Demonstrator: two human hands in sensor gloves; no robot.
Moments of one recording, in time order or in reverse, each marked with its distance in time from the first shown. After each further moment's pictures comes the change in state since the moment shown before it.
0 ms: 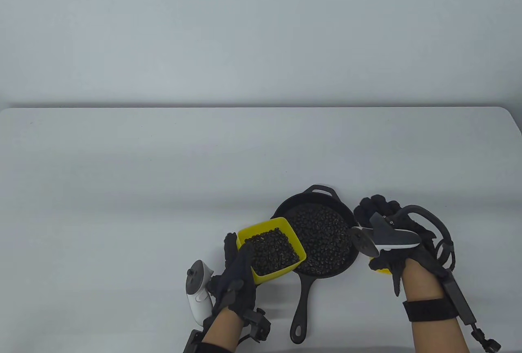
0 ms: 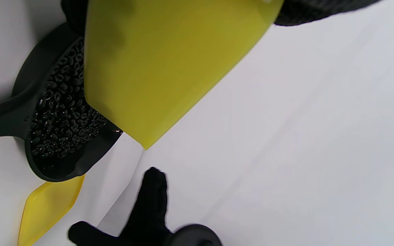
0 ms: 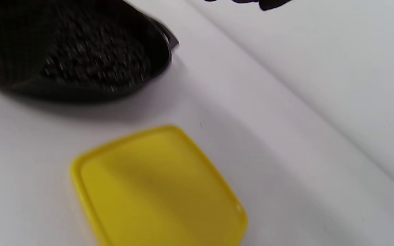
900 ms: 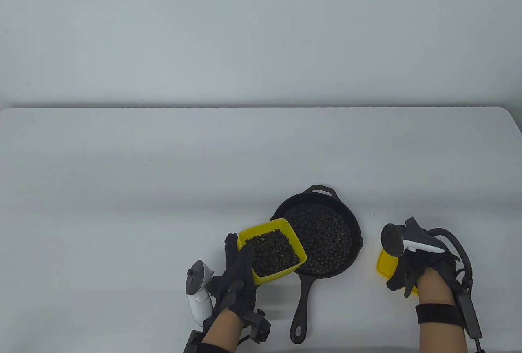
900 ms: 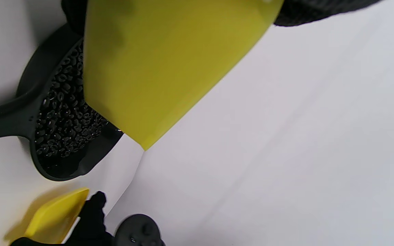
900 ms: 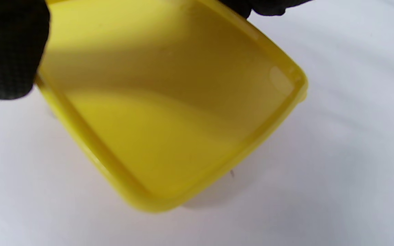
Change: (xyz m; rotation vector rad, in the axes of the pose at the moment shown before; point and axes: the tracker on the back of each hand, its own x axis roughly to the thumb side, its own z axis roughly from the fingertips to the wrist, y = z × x) left_hand -0.001 -0.002 0.001 -0.006 0.012 -0.015; right_hand -0.026 0.067 0.004 0.149 0.104 -0.417
